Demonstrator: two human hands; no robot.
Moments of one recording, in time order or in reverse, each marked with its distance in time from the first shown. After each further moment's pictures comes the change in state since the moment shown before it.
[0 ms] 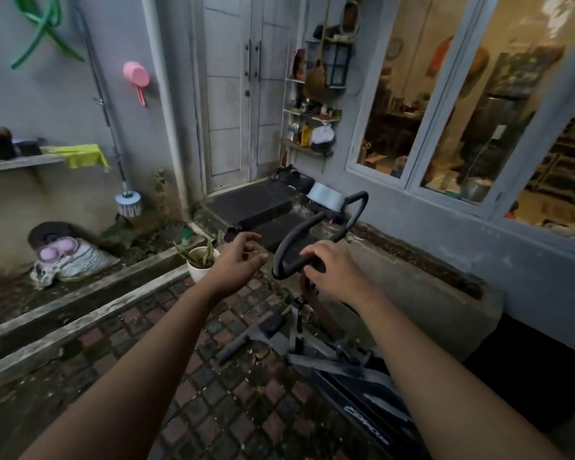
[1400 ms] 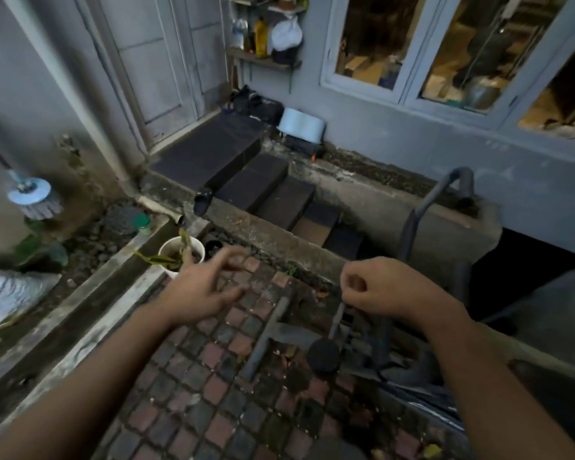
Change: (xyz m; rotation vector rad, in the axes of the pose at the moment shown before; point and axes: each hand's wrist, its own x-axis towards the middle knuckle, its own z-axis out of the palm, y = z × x) left_hand 0.389 -0.211 -0.147 0.528 -0.500 0.261; right_hand 0.329 0.024 0.105 -0.135 -0.481 0.405
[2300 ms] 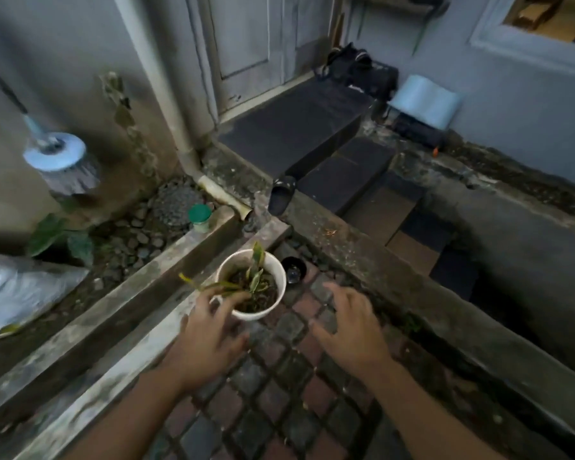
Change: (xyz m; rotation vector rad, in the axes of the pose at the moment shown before) left_hand 0.189 -0.531 0.125 -0.075 0.031 -0.433; right_hand 0.615 -0.132 0.325 0.258 0.195 0.008
